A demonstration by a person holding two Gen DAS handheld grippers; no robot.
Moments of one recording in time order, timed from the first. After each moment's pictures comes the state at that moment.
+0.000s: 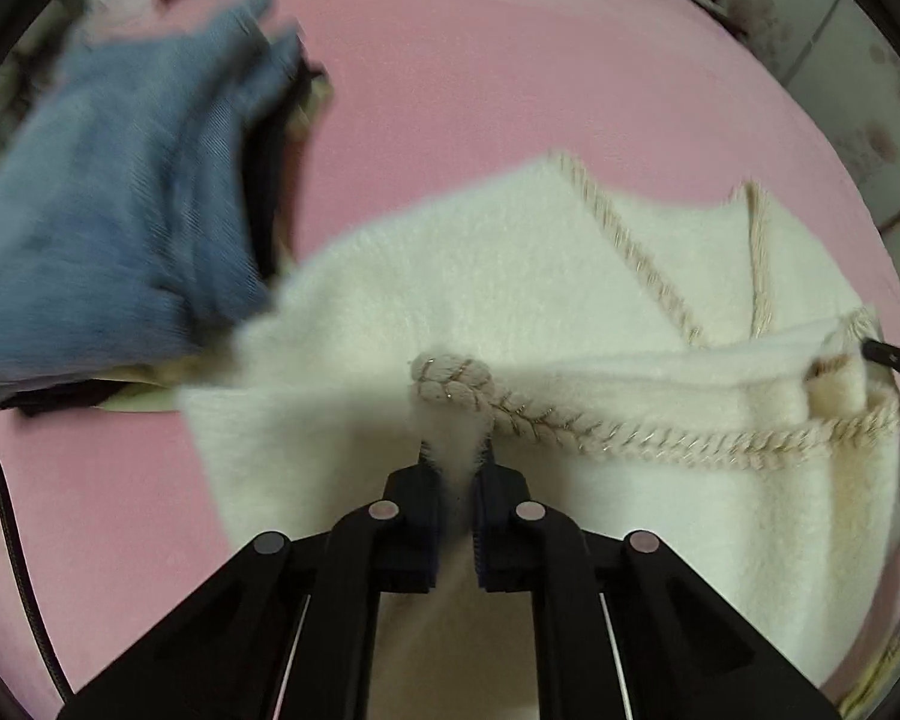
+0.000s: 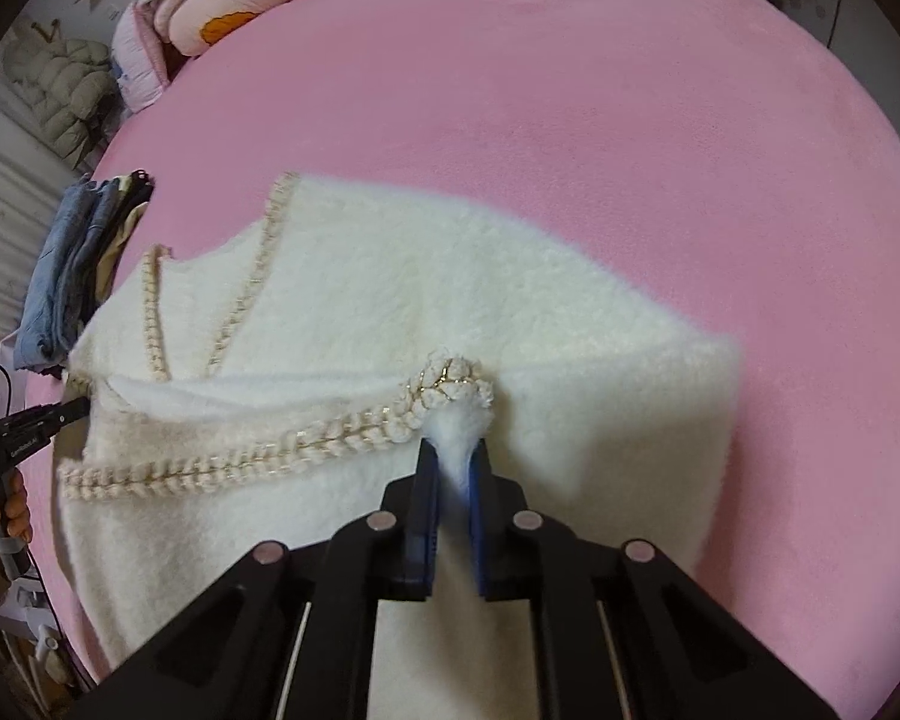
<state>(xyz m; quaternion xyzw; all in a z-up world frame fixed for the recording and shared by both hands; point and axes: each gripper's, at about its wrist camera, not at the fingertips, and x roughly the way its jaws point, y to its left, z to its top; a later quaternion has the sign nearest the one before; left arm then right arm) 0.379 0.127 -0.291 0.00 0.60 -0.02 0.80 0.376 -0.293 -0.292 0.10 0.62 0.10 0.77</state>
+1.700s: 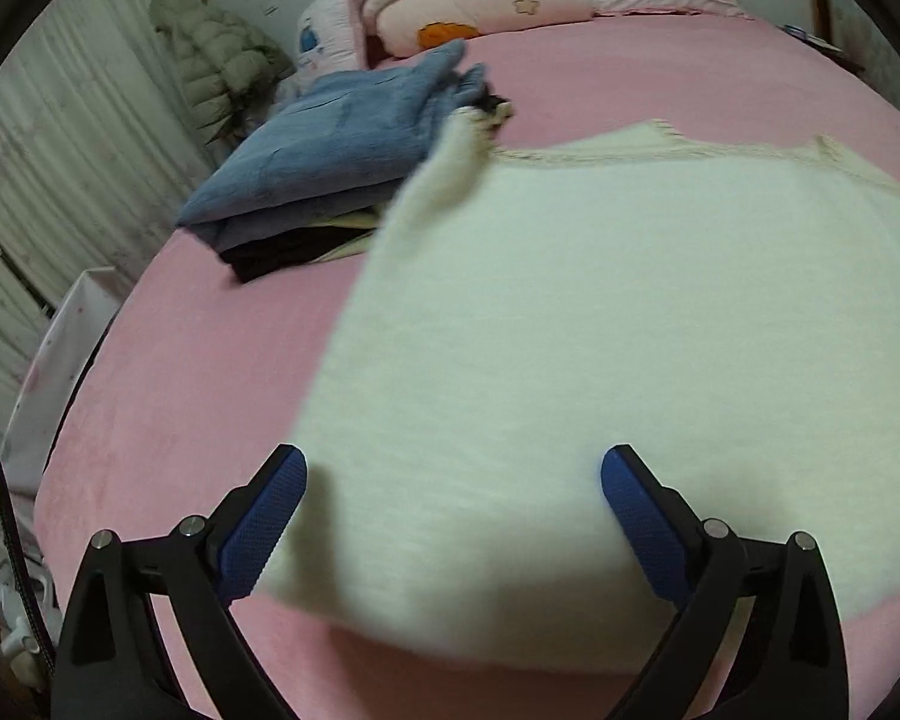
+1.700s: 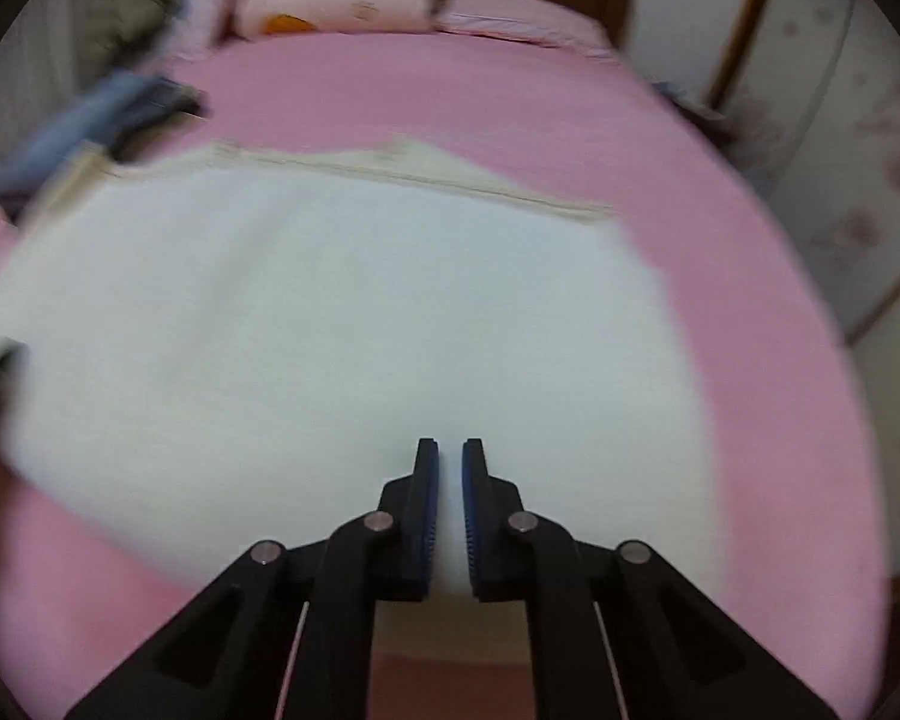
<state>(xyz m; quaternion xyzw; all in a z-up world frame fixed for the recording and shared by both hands) 0.230 0.094 -0.300 0.09 0.49 0.23 0.84 0.220 -0.232 -0.276 -0.12 0.51 -0.03 0.85</state>
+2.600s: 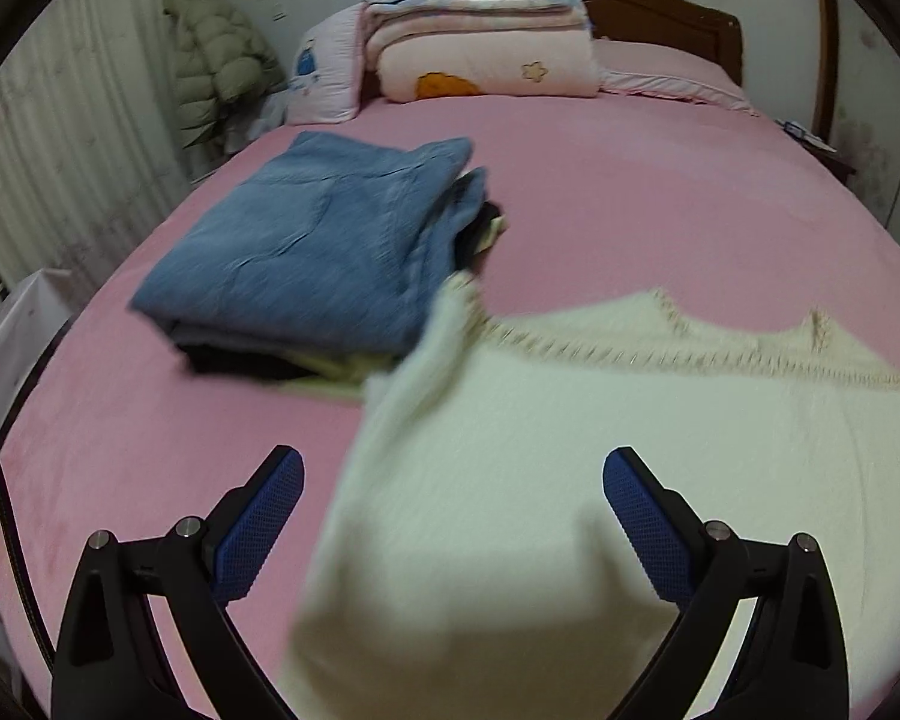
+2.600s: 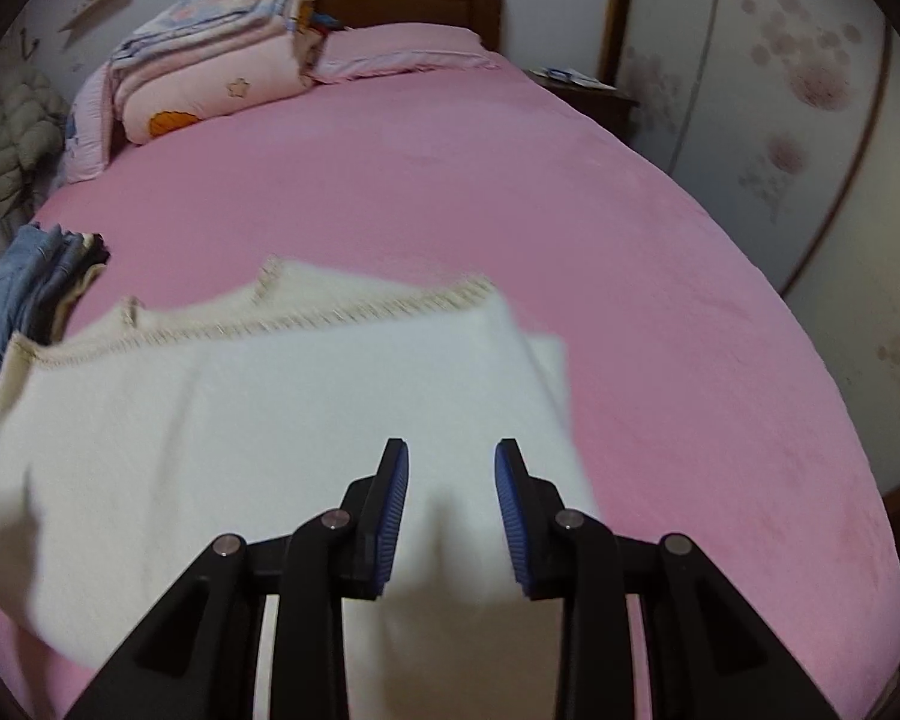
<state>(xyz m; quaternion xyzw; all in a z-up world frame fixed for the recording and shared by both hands) 0.311 0.107 -0.249 0.01 0.44 0.17 0.88 0.294 -0.255 -0.231 0.02 0.47 -0.07 0.88</state>
